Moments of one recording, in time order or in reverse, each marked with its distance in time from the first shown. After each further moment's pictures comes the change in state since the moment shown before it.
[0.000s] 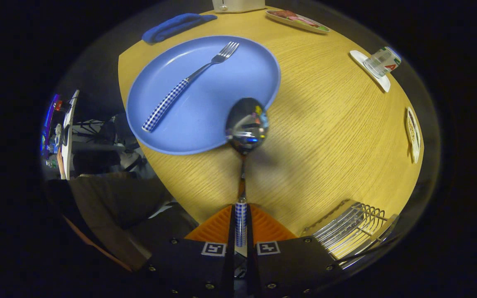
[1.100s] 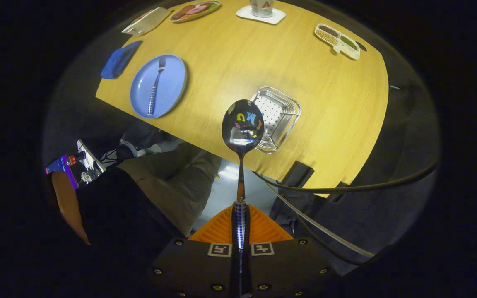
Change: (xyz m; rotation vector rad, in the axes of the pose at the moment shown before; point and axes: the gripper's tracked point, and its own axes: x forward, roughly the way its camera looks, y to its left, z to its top) arm -0.184 -0.055 -0.135 0.491 0.357 0.148
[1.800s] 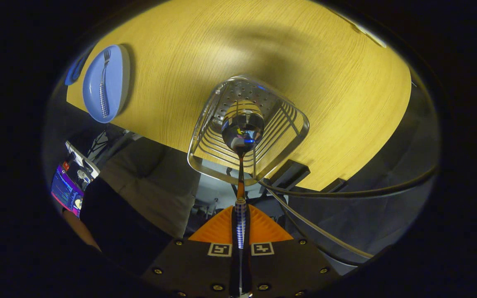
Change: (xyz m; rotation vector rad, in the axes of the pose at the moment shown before) arm 0.041 -0.025 0.057 0.016 0.326 -0.032
